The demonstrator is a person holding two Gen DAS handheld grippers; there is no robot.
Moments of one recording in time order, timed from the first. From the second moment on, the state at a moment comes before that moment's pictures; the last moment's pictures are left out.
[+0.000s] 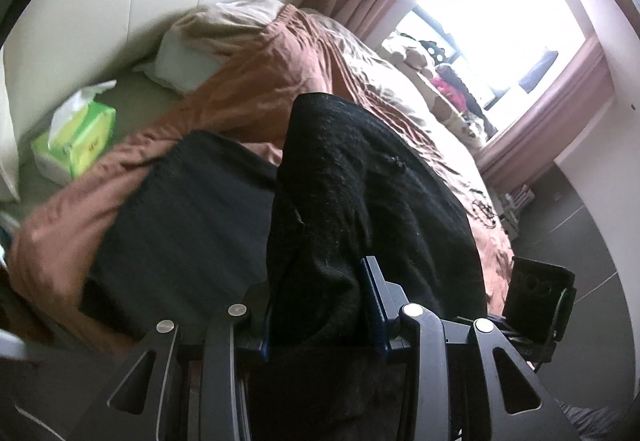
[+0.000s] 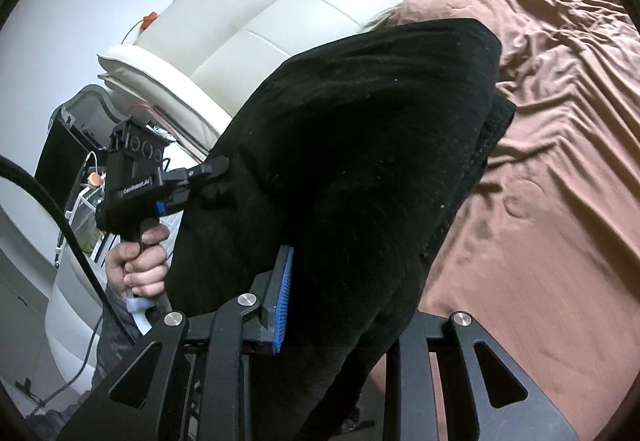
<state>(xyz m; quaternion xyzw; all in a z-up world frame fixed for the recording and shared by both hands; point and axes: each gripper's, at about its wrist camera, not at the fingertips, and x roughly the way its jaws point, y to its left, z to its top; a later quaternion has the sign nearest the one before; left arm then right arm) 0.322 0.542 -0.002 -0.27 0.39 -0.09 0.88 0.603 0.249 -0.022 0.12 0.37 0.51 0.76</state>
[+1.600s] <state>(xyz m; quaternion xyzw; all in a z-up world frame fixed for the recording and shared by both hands) 0.367 0.586 -0.081 -0.19 0.45 0.09 0.87 0.691 0.332 -0.077 0.10 0.40 0.48 0.77</state>
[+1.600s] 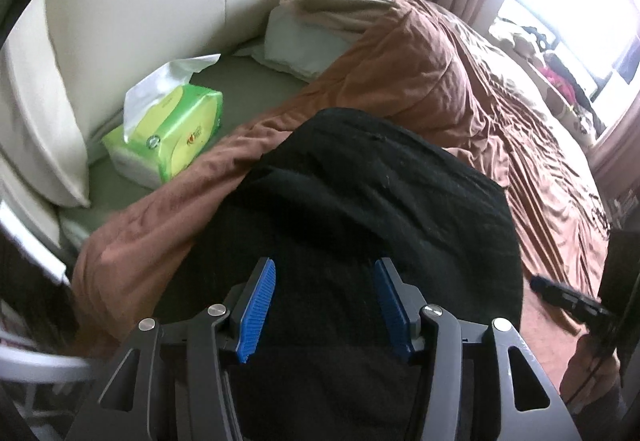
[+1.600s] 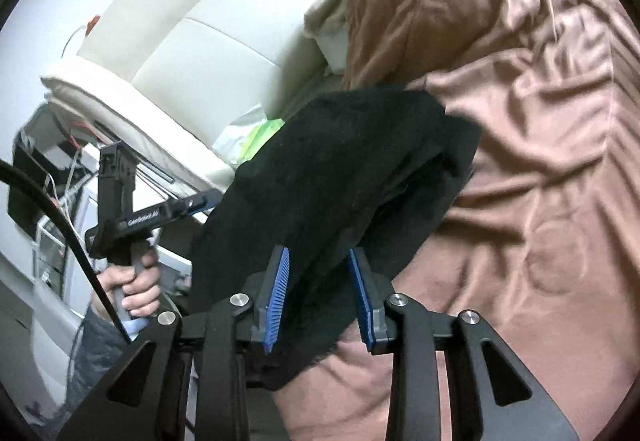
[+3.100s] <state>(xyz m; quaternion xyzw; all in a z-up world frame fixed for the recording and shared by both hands) 0.282 0.477 -0.069 -0.20 0.43 0.14 0.87 0.649 0.338 -0.036 -0.13 0.34 0.45 0.81</state>
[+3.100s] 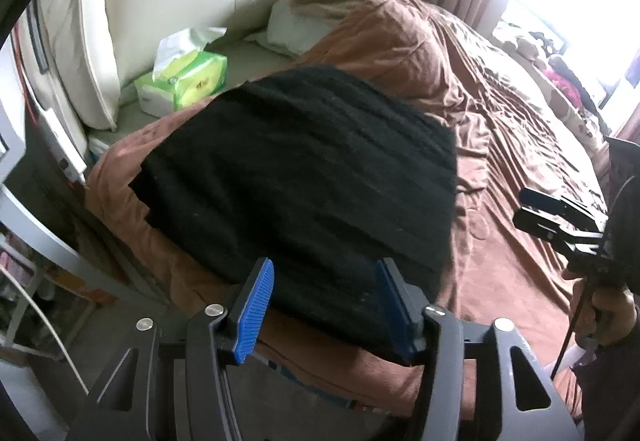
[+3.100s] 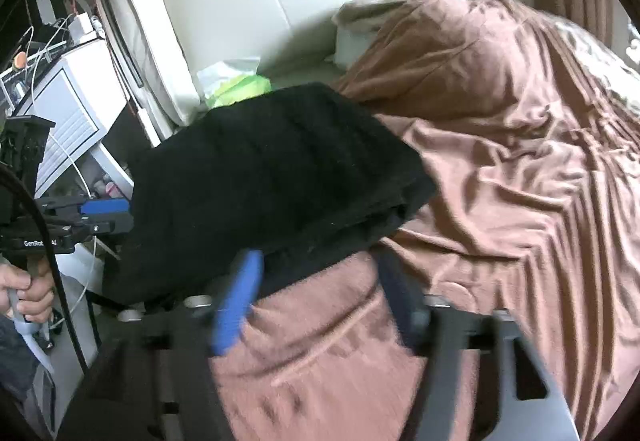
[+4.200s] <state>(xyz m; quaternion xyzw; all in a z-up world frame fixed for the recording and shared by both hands) 0.220 0.295 0.049 -0.14 0.31 0.13 0.93 0.490 0.097 0.083 -0.11 0.27 0.37 0.88</state>
